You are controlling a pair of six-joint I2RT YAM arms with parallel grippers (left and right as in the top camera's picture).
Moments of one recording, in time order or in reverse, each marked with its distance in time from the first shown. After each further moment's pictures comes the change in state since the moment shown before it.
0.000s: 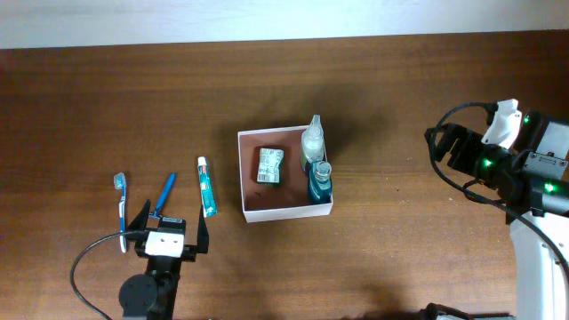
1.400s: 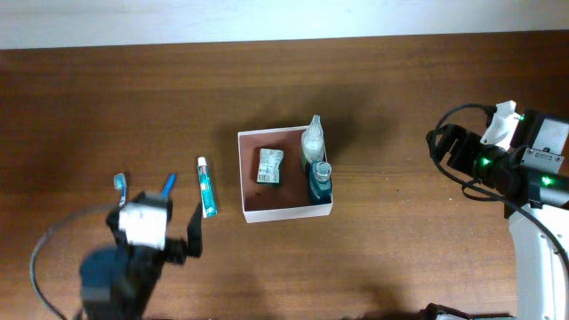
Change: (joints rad) left arm 0.000 0.462 0.669 -0.536 0.105 -0.088; right arm 0.000 0.037 0.001 -0.012 0.045 0.012
